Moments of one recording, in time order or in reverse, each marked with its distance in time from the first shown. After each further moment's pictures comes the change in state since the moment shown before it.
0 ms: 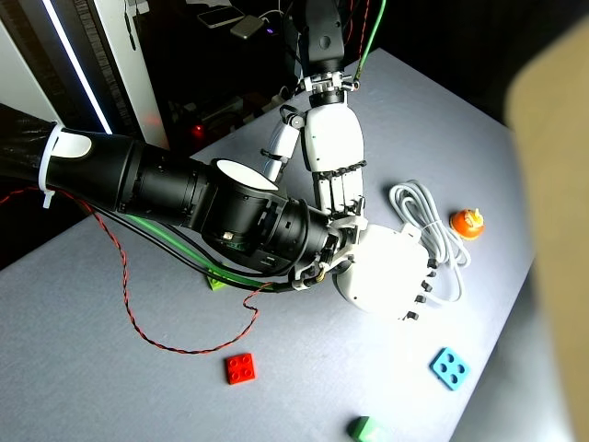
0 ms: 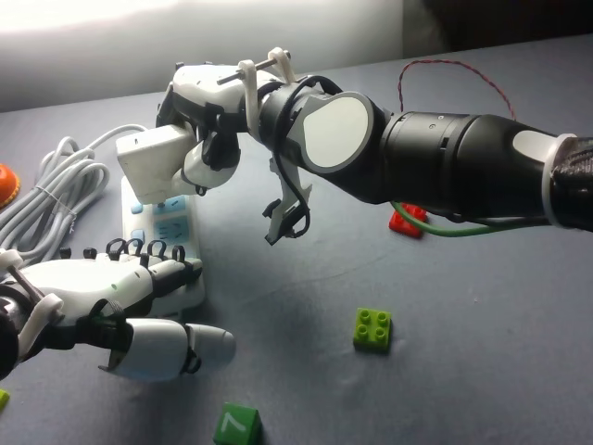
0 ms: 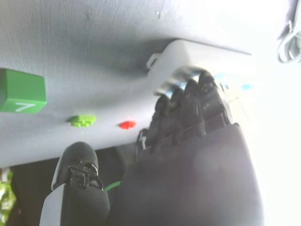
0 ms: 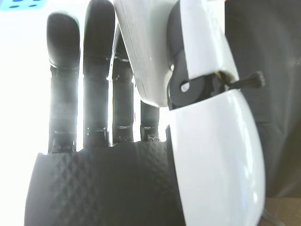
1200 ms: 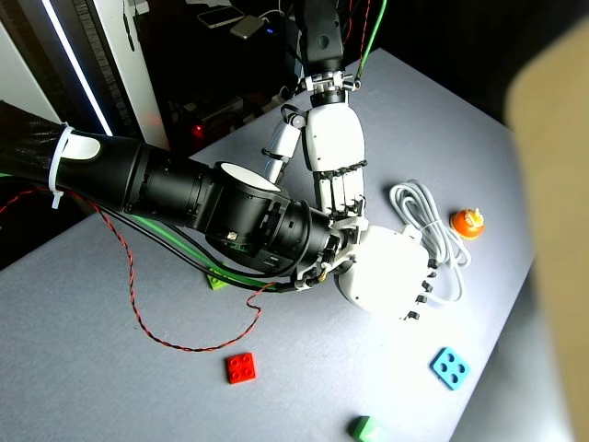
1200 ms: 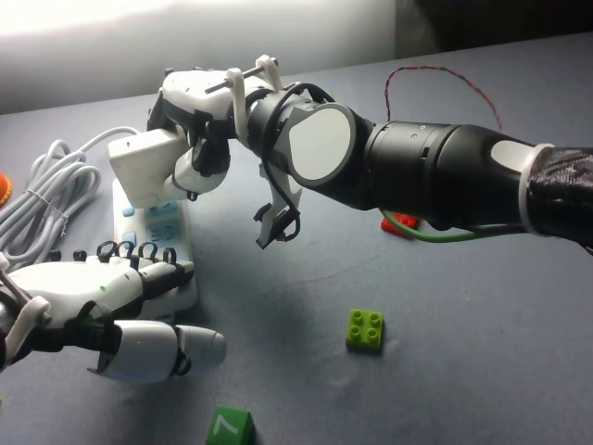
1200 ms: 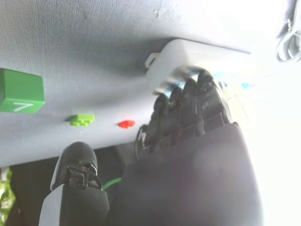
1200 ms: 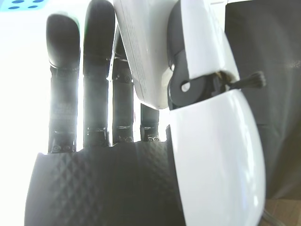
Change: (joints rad) left arm 0.026 0.017 -0.002 0.079 0.004 -0.087; right arm -0.010 -0.045 0.044 -0.068 0.002 0.051
